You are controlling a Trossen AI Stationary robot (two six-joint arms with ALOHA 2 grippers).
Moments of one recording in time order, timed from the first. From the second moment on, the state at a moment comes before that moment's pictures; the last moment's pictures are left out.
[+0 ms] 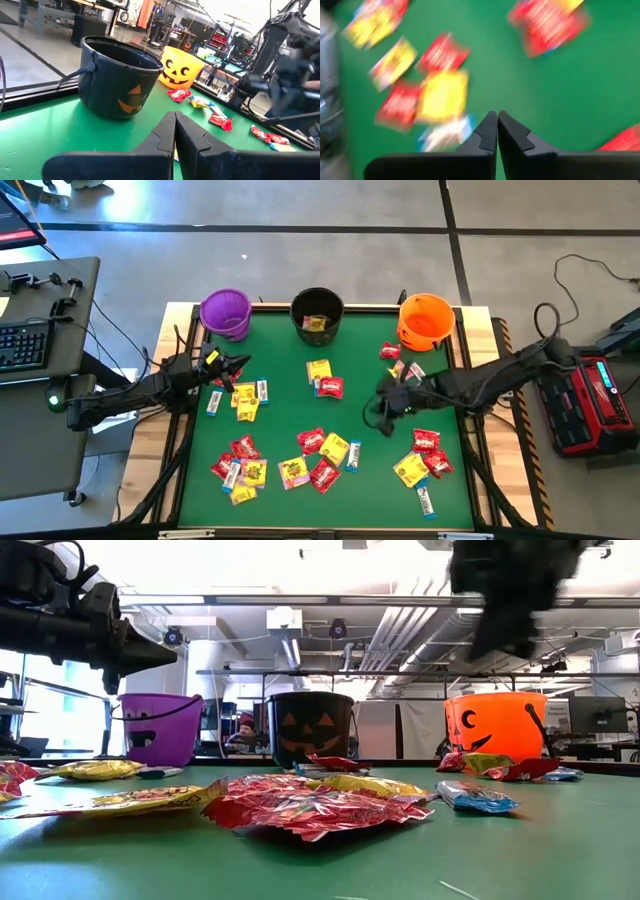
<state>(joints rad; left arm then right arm) 0.31 0.09 0.01 0.03 -0.16 -0.37 0.27 1.23 0.80 -0.46 0.08 0.77</state>
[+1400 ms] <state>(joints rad) 0.31 0.09 0.01 0.02 -0.09 -0.44 0.53 1.47 0.66 -0.47 -0.22 0.45</state>
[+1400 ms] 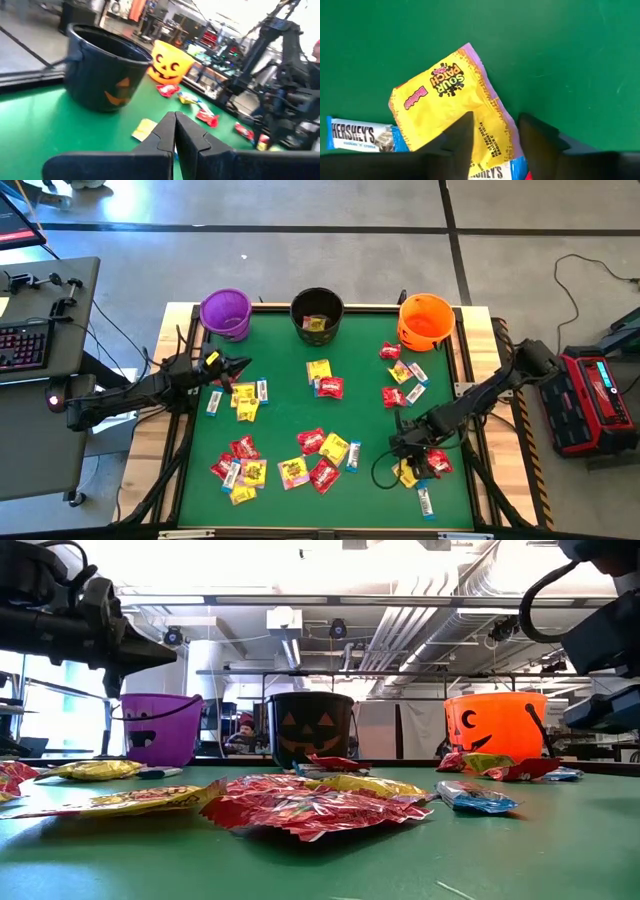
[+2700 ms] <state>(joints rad) 0.31 0.13 0.01 0.04 0.14 -0.42 0.49 1.47 0.83 -0.62 -0.27 0.74</state>
